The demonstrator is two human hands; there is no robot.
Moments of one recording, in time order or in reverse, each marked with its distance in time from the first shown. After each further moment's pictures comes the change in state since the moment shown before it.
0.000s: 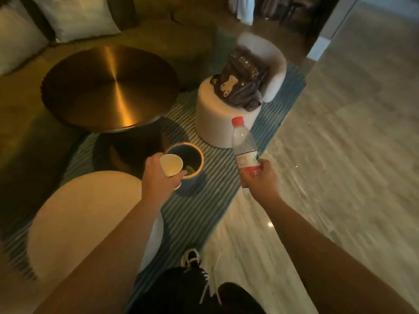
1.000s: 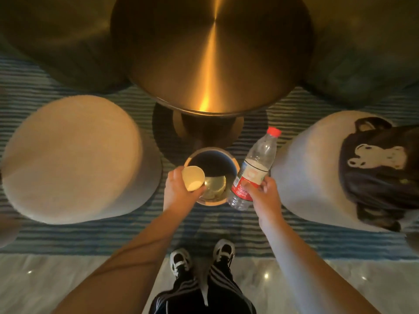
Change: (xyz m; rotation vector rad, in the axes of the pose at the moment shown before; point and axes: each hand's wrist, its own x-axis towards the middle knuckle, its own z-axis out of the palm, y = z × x) left_hand 0.236 -0.075 0.273 -0.058 0.443 -0.863; right_hand 0.452 0.009 0.234 0.061 -0.924 0.115
